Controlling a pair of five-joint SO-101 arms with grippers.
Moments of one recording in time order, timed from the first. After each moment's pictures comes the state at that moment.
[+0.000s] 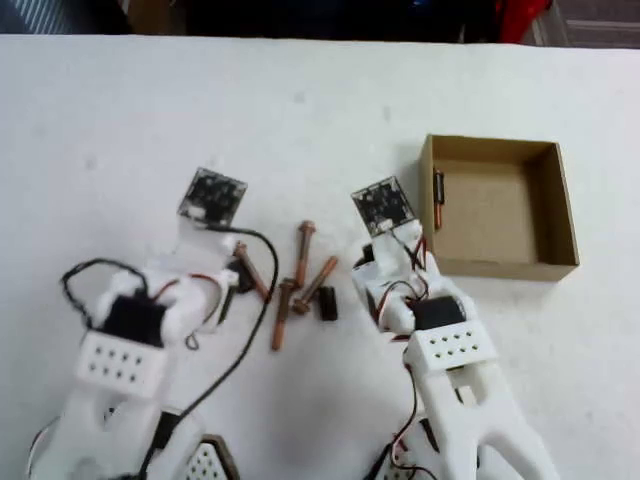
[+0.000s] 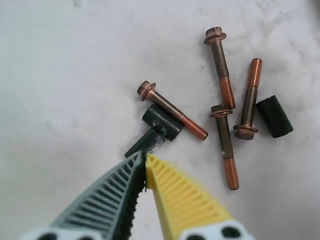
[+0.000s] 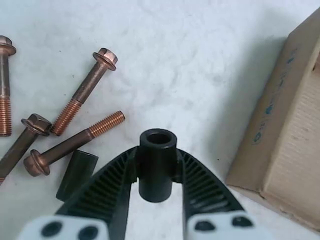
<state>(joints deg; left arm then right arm) 7.8 -53.9 56.1 66.9 -3.9 -16.3 -43.8 66.5 35.8 14.5</state>
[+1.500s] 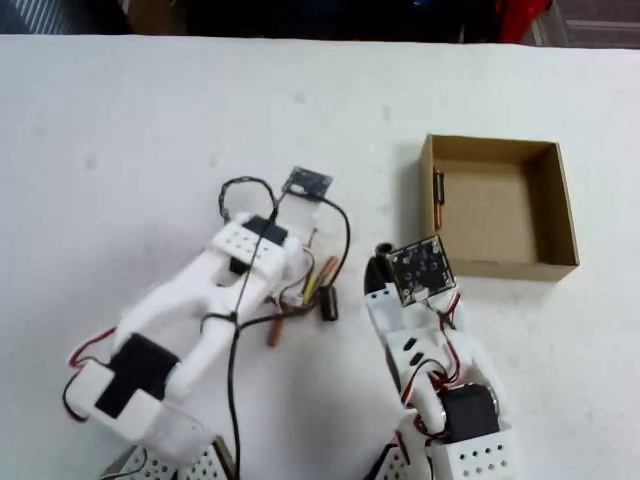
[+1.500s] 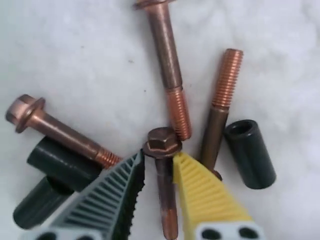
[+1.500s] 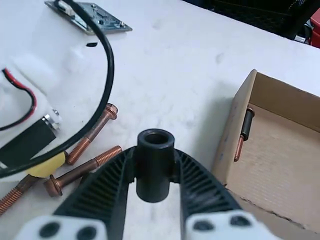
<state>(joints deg) 22.4 4.1 33.1 56.2 11.2 -16.4 -94.2 79.8 51.1 12.9</state>
